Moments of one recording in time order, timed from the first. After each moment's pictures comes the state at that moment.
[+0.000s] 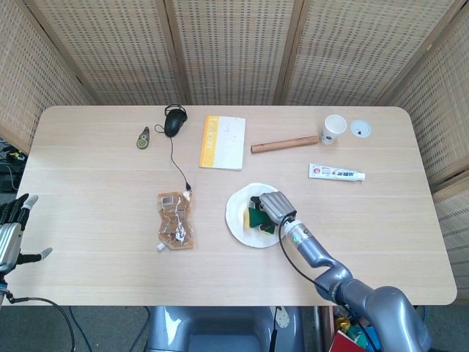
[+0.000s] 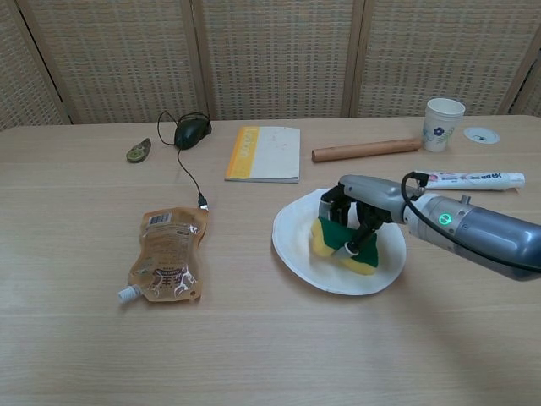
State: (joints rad) left arm -0.17 -1.09 -0.08 -1.64 1.27 1.29 0.08; right arm 0.85 -1.97 0.09 -0.63 -1.47 0.81 0.48
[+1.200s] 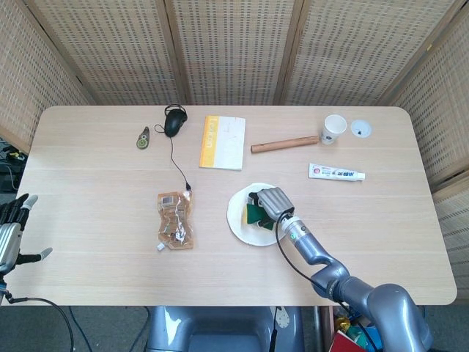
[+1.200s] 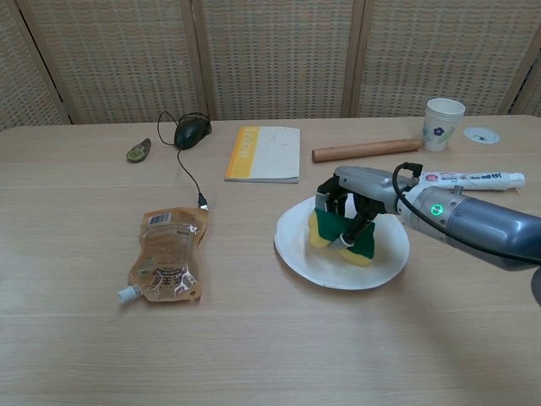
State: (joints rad) left arm -0.17 -1.08 -0.08 -1.64 1.27 1.29 0.07; right arm 0.87 -1.95 0.14 -0.68 -1.42 0.79 0.37
